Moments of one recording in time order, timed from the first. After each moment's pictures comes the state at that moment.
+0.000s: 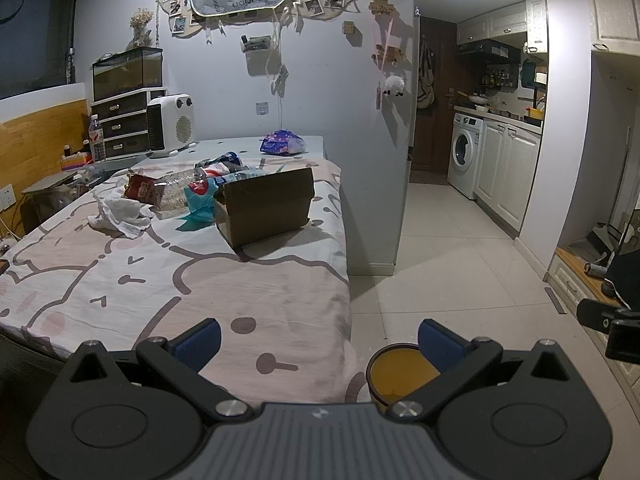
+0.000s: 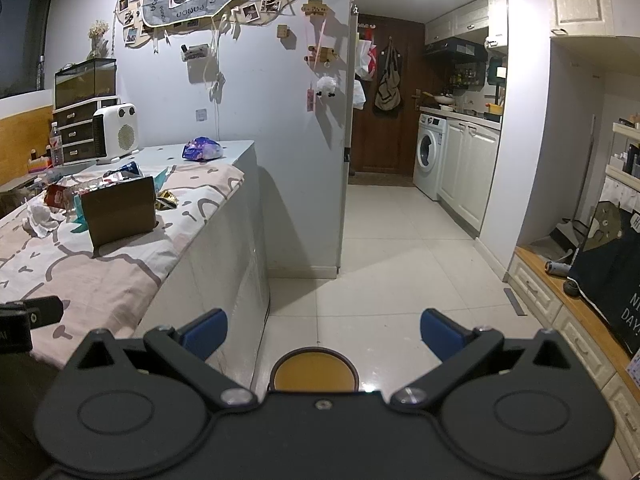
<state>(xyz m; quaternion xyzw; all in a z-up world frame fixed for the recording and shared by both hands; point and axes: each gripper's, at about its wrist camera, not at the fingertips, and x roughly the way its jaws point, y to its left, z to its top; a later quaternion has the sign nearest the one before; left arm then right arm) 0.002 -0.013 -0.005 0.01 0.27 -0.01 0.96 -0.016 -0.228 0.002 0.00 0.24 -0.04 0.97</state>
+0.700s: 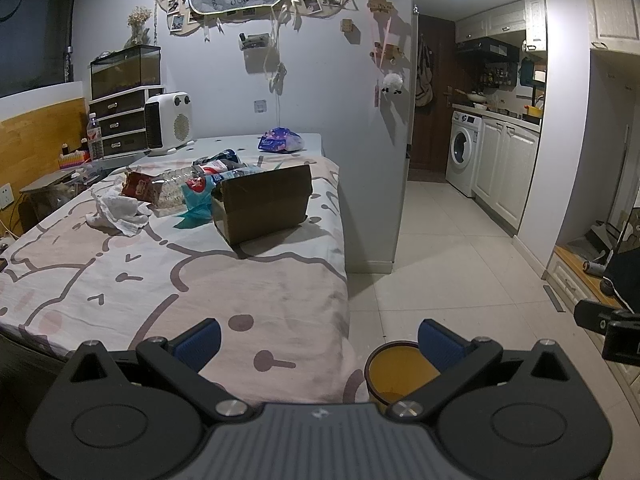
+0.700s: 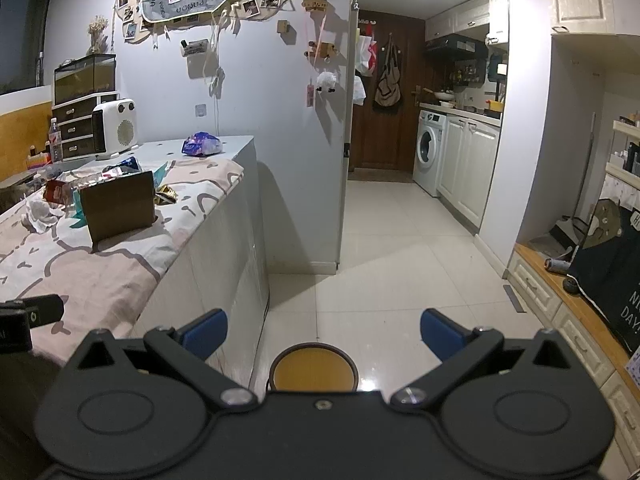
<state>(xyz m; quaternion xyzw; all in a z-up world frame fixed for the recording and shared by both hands) 0.004 -0.015 -0.007 0.01 0.27 -0.01 0.96 -0.015 -0.229 -0.002 0.00 0.24 -0.04 0.97</state>
